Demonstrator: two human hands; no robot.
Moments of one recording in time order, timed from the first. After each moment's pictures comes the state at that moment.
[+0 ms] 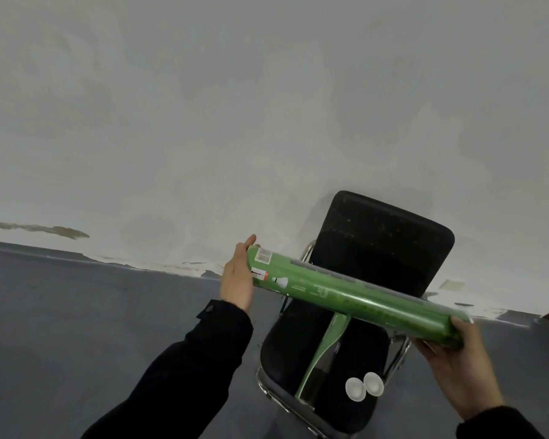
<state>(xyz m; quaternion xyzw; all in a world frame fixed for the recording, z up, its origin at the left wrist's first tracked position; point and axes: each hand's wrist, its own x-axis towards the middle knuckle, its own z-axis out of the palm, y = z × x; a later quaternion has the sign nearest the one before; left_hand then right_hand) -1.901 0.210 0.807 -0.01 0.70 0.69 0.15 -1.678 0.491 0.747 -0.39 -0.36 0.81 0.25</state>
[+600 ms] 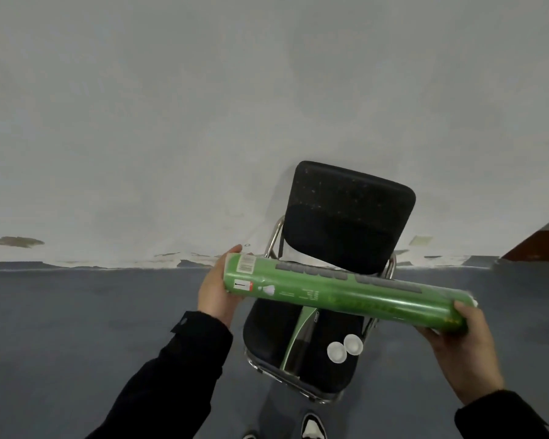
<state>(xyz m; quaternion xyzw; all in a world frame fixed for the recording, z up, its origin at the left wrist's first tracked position) -1.876 0.231 0.763 -0.05 0.65 0.72 0.23 -1.625 0.512 0.731 -0.40 -0.36 0.78 0.31</state>
